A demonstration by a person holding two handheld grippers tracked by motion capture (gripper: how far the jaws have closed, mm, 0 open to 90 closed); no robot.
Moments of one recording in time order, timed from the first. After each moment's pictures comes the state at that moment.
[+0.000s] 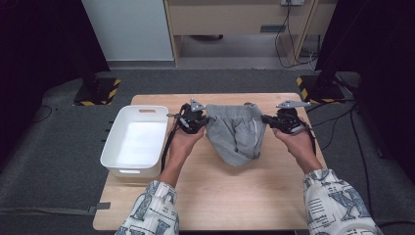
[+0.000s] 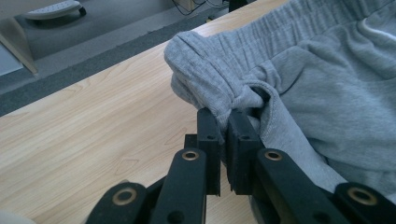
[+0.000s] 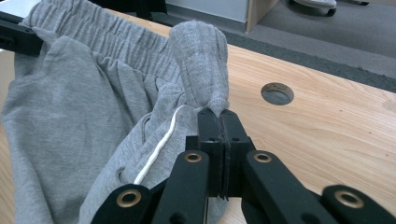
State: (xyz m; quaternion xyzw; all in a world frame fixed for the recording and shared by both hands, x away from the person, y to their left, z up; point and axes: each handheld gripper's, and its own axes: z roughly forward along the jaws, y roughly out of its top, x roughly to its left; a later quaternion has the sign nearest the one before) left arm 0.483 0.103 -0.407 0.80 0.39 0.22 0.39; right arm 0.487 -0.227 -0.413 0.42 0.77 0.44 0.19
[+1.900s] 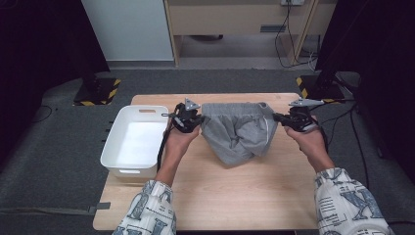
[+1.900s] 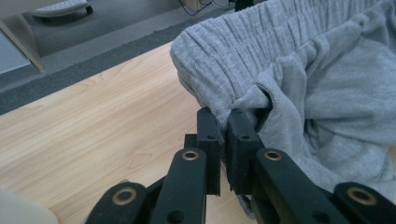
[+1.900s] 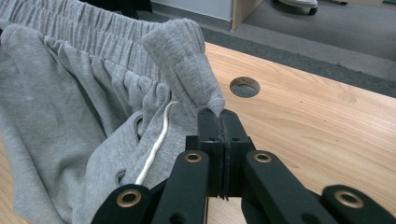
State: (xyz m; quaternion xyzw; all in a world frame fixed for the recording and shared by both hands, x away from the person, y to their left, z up) left arm 0.485 0.117 -0.411 0.80 0.41 0.22 0.39; right arm 0.490 -0.261 -0.410 0.44 0.76 0.43 0.20
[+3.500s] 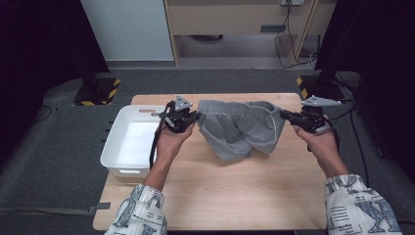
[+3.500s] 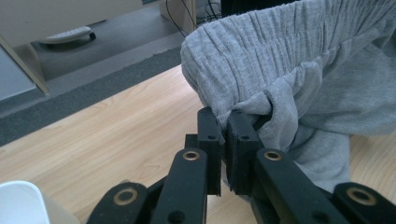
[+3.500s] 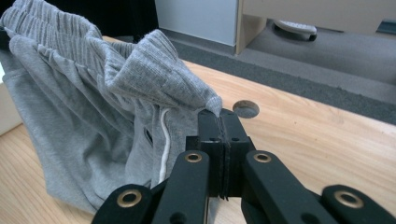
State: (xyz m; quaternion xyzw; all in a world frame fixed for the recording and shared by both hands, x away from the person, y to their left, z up) left arm 0.463 0.135 -0.374 0.78 0.38 0.24 0.43; right arm 0.463 -0.277 -0.377 0.41 0.75 0.47 0.22
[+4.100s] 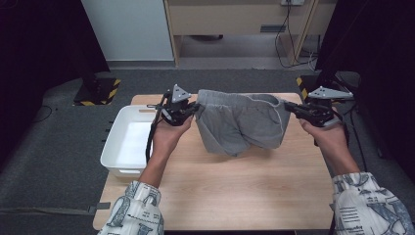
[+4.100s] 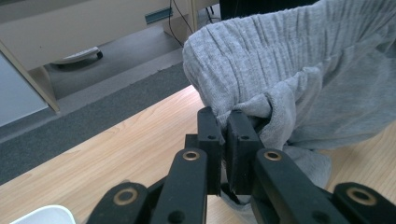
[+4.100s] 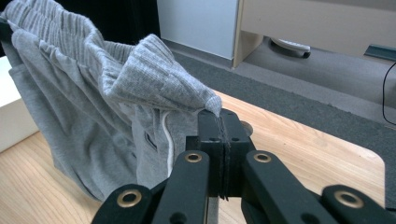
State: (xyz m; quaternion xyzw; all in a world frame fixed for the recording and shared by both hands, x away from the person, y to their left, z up) left arm 0.455 0.134 -0.335 0.78 0.36 0.26 0.44; right arm 0.451 -0.278 -0.334 0.40 0.75 0.48 0.24
